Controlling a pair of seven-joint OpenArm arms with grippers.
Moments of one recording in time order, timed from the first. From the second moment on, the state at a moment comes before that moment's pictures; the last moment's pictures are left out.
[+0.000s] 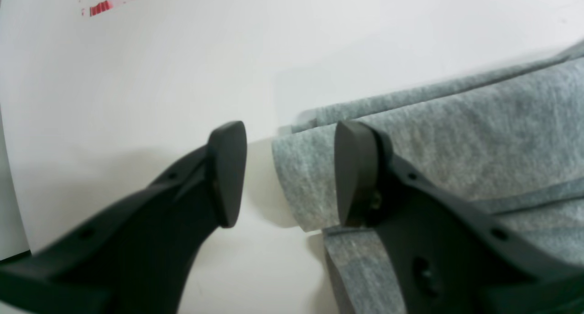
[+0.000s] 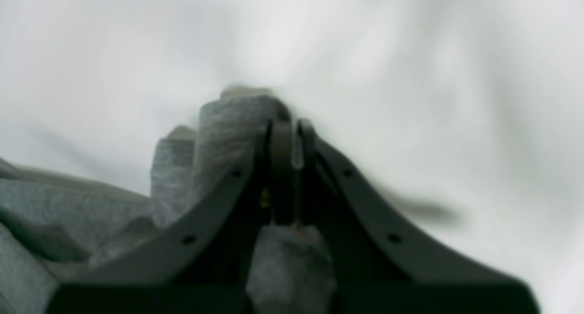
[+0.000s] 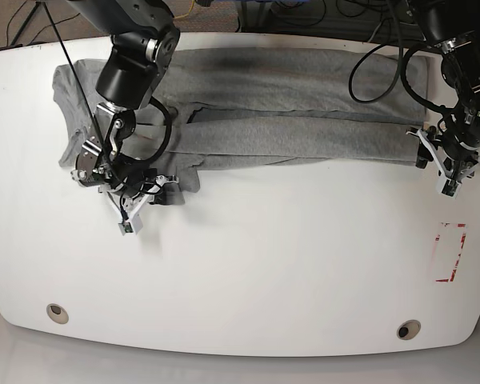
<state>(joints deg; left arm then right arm) 3.0 -17.9 -28.5 97.6 -12.2 -41.9 58.4 17.7 -1.4 29.6 70.6 3.4 40.1 -57.7</state>
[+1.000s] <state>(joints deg) 2.7 -17.7 -28.2 94.7 -12.0 -41.9 58.4 -1.9 6.0 26.4 100.0 59.7 40.4 -83.5</state>
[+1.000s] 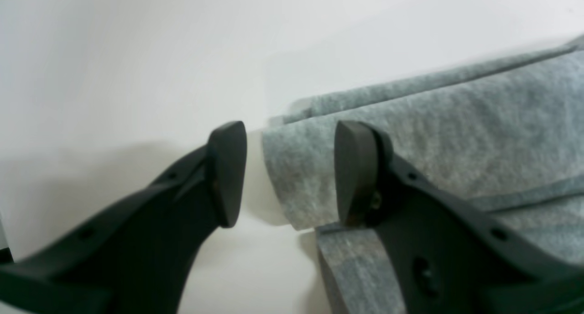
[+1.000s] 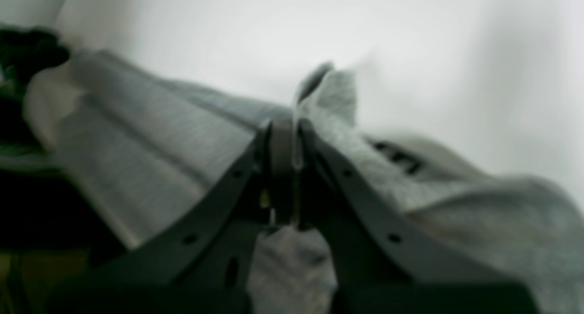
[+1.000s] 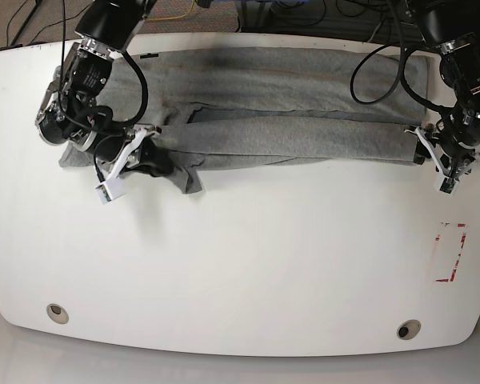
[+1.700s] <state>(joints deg) 2.7 -17.8 -28.2 94.7 -12.0 -41.9 58.3 -12.7 14.9 24.2 100.1 72.9 40.4 -83.3</state>
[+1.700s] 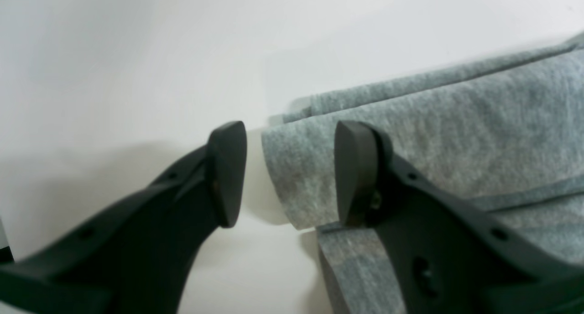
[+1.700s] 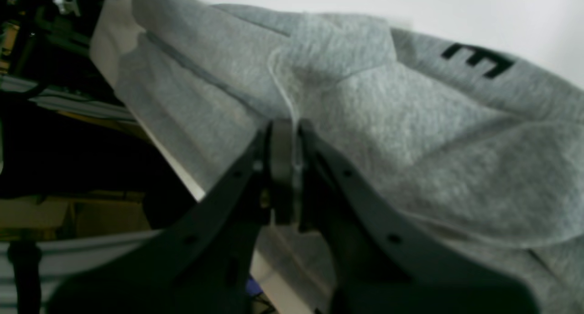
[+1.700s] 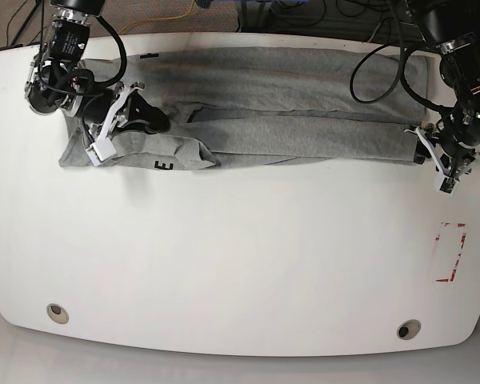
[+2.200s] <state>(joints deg) 2.7 -17.9 -28.2 94.7 -12.0 -41.9 58.3 -15.2 18.5 15.8 100.3 75.2 40.3 -83.1</state>
